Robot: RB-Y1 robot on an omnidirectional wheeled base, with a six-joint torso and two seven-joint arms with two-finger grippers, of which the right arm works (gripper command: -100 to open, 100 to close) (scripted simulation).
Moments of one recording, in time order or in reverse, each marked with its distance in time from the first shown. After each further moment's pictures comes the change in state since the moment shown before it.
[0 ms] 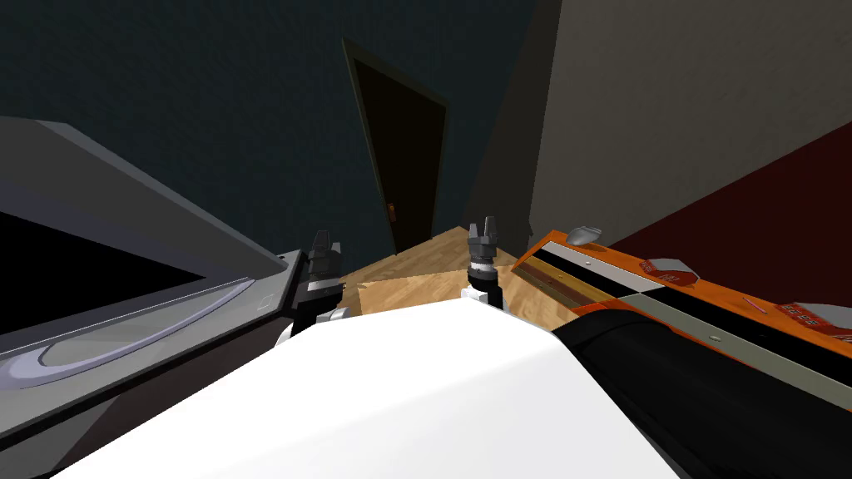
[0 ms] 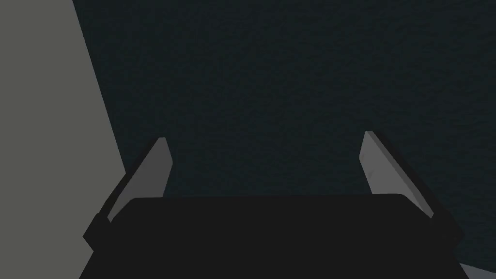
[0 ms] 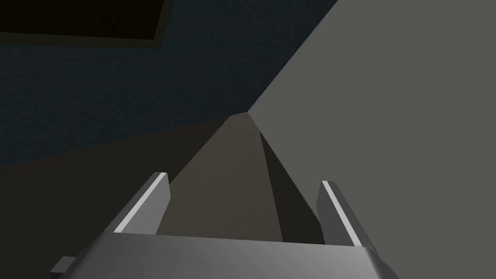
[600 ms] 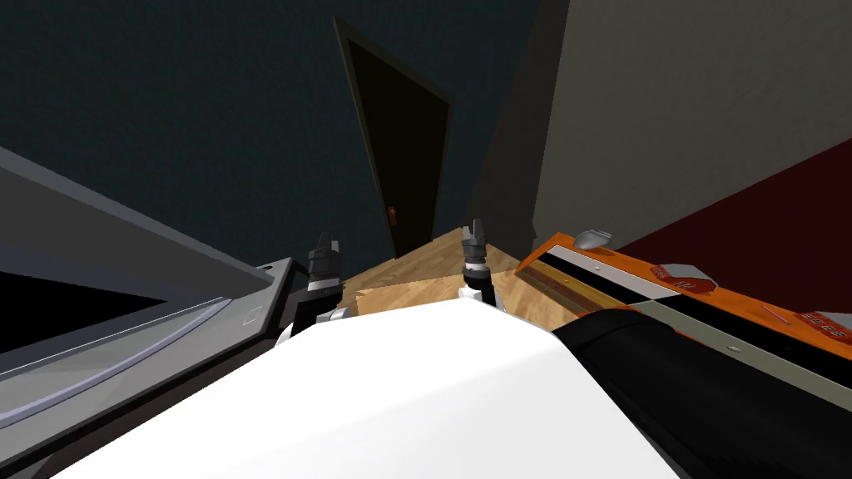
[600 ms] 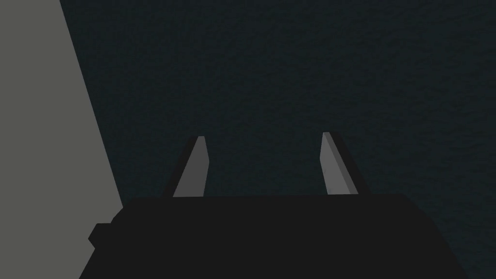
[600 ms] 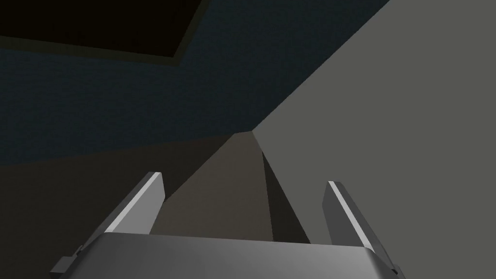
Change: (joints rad) arm -0.034 -0.018 0.011 0.072 0.074 0.001 0.033
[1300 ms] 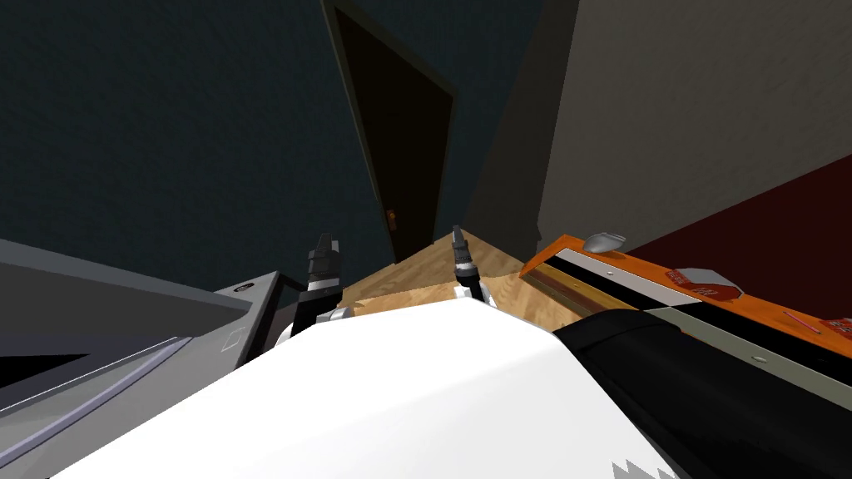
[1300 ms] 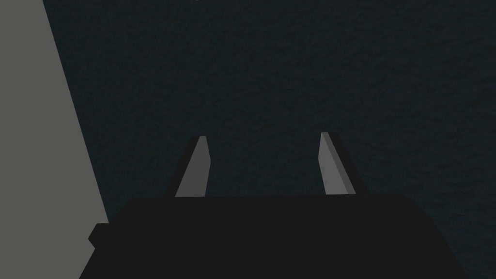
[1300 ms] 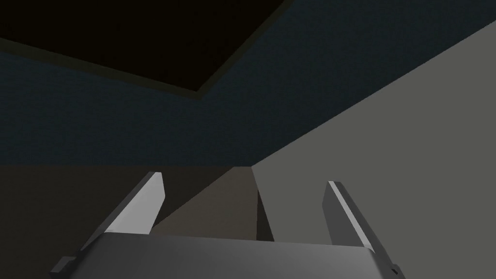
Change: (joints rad) arm -0.075 -0.023 0.024 0.144 0.146 0.006 0.070
